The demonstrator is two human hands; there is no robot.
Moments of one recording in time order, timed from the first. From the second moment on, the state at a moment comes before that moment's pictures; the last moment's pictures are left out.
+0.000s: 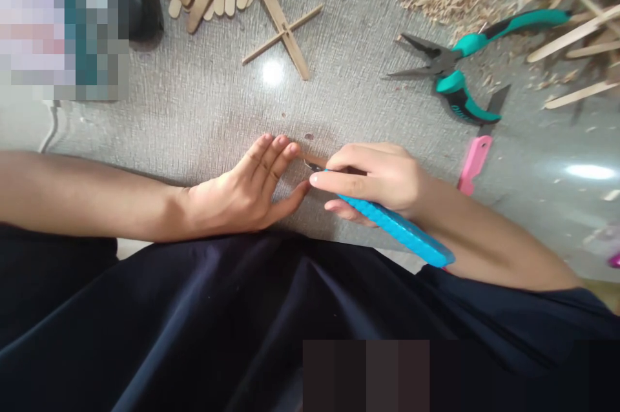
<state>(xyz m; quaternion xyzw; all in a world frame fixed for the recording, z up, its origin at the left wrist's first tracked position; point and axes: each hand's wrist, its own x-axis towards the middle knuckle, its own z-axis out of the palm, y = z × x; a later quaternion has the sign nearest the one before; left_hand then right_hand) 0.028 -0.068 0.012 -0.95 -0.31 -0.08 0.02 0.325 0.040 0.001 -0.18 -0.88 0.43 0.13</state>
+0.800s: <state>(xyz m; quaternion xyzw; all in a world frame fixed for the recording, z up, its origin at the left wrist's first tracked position) 0.029 -0.063 0.018 -0.95 -0.28 -0.05 0.10 0.324 0.045 -0.004 -0.12 -0.89 0.40 0.19</state>
